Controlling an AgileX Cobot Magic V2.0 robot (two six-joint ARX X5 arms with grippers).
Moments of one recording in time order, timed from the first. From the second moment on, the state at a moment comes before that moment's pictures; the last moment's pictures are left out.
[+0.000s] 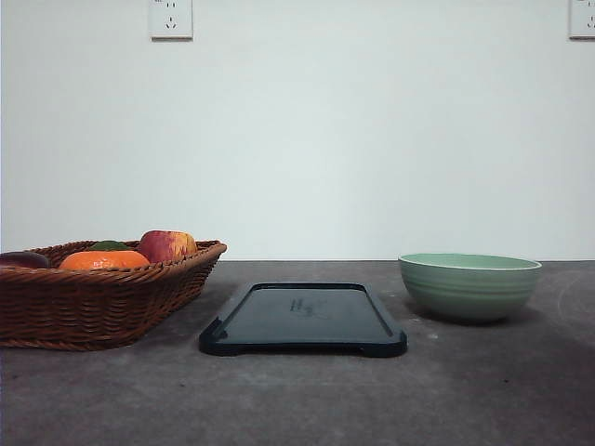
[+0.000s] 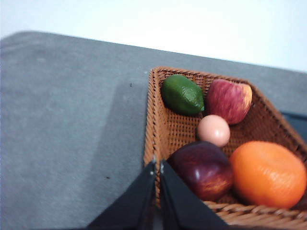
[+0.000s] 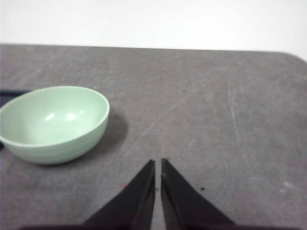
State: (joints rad) left_arx -0.02 0.00 0.03 -0.18 0.02 -0.19; right_arx 0.03 0.00 0.02 -0.16 0.02 0.05
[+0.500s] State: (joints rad) left_arx -0.02 0.01 0.03 -0.08 0.04 -0.69; right_arx 0.03 0.00 0.02 -0.05 -0.09 0.40
